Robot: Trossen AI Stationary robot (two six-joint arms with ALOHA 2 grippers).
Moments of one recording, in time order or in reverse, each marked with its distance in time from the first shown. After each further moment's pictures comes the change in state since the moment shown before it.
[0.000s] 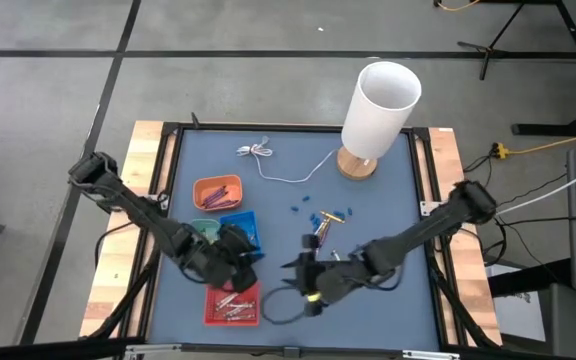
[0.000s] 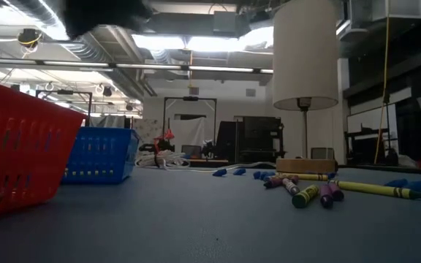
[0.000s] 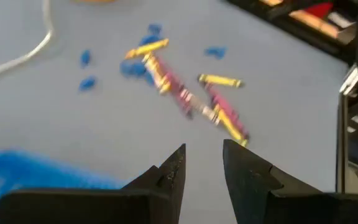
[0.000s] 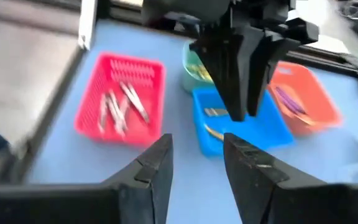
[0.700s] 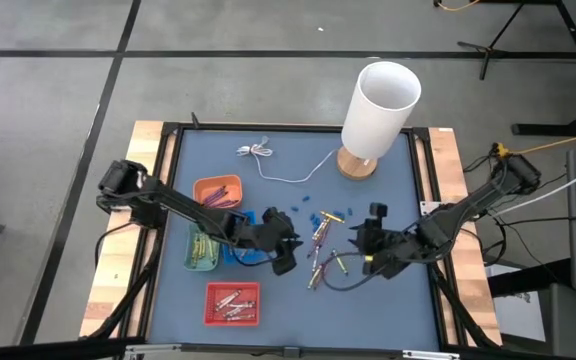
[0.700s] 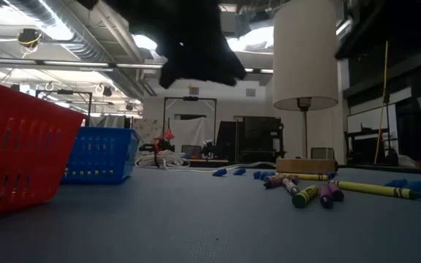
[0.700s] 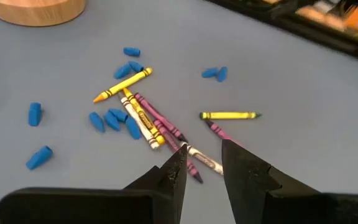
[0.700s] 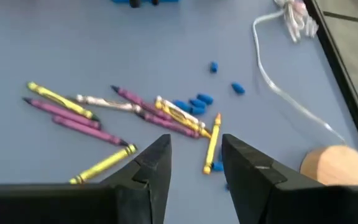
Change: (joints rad) left arm 0.295 0.272 0.053 0.397 0.285 0.370; right arm 0.056 -0.506 -0.529 -0.411 0.156 0.300
